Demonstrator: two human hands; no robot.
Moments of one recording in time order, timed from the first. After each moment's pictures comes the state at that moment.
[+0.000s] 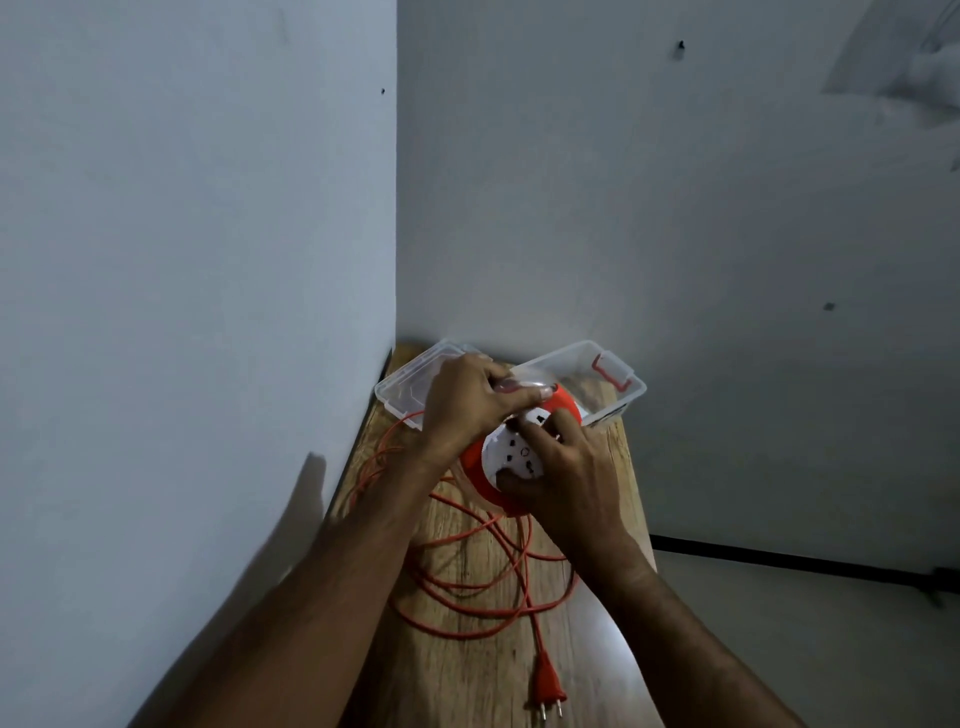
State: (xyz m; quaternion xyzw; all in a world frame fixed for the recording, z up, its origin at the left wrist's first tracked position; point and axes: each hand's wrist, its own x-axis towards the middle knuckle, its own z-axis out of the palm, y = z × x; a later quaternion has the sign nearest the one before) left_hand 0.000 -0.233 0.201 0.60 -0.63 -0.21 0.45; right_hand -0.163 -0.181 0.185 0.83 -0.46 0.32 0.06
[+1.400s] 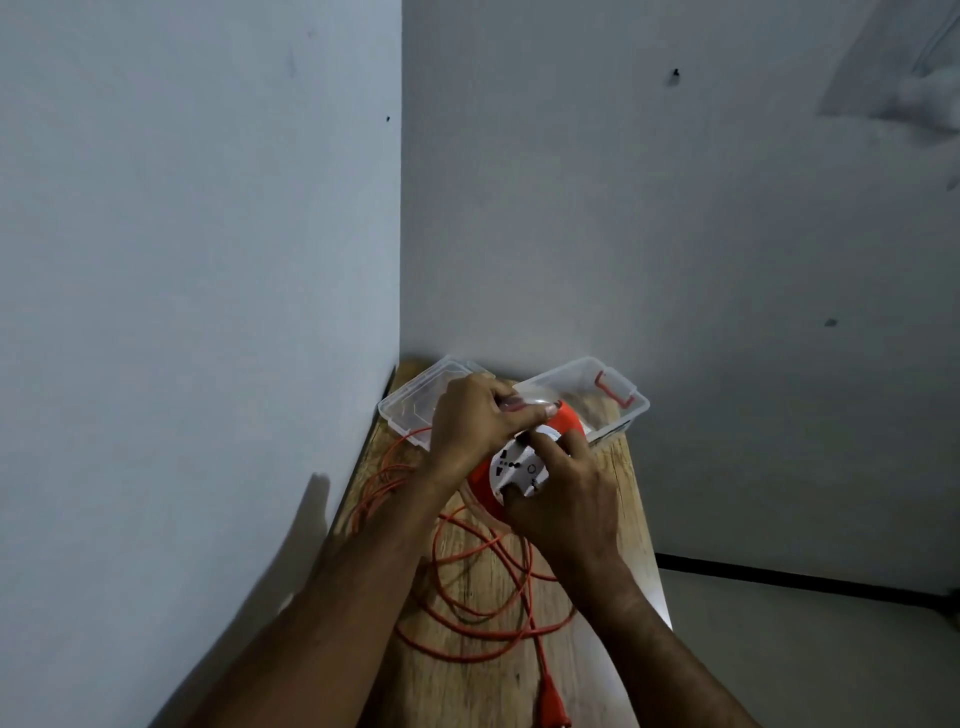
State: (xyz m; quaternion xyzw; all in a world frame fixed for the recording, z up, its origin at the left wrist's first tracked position) left_hand -0.008 -0.232 0.202 0.61 -0.62 -0.20 0.45; right_hand -0.151 -0.177 0.186 0.77 -0.53 0.35 -0.02
